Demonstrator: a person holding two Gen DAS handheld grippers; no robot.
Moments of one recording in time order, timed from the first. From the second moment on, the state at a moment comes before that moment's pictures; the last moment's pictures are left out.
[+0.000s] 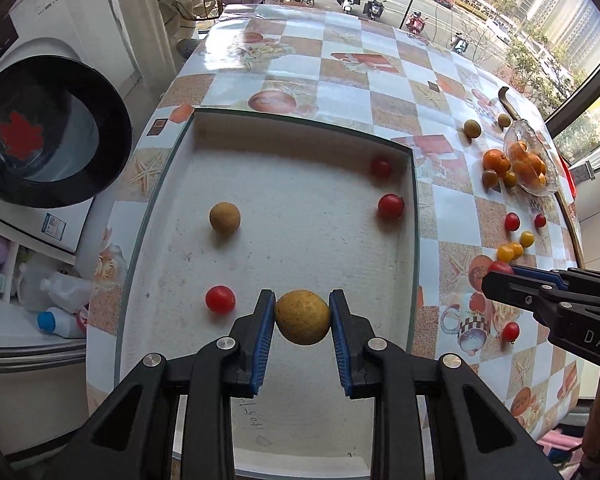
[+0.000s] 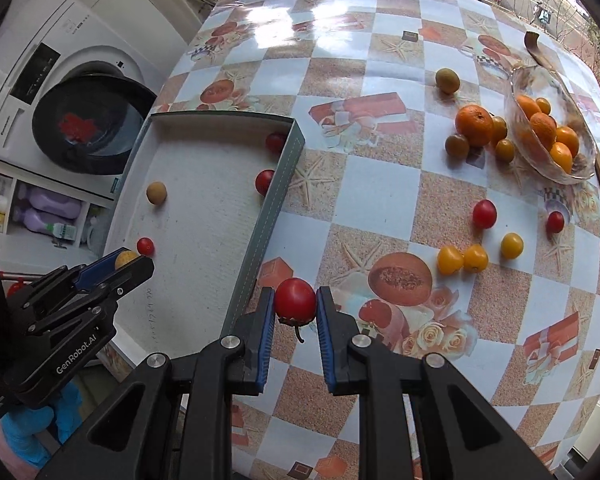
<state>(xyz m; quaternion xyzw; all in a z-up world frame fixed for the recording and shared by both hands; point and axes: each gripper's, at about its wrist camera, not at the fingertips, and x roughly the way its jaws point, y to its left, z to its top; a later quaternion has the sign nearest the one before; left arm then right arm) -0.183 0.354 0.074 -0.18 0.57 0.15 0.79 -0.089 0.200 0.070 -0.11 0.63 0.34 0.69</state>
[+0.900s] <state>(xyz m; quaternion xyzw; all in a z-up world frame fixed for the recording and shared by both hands) -0.172 0.346 0.019 -0.12 0.60 0.17 0.77 -0.052 0.341 0.005 -0.18 0.65 0.35 0.65</state>
